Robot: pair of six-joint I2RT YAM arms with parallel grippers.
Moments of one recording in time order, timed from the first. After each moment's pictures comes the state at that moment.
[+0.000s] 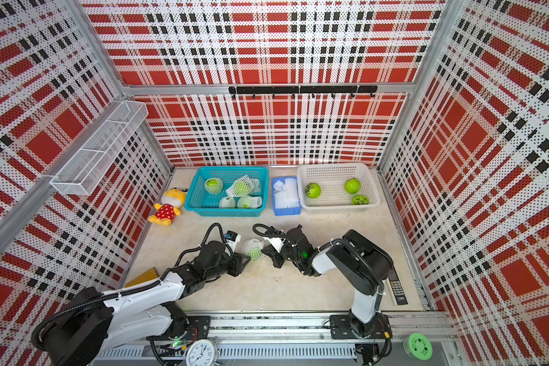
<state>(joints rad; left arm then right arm) -0.68 1.11 0.31 0.12 0.08 -0.40 0.76 1.79 0.57 0.75 -0.46 0.02</state>
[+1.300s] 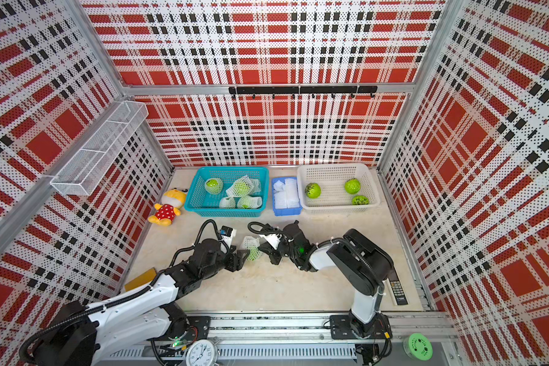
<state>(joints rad) -0.68 0.99 0.33 0.07 -0.02 -0.35 0.76 1.79 0.65 0.65 -0.49 -0.05</state>
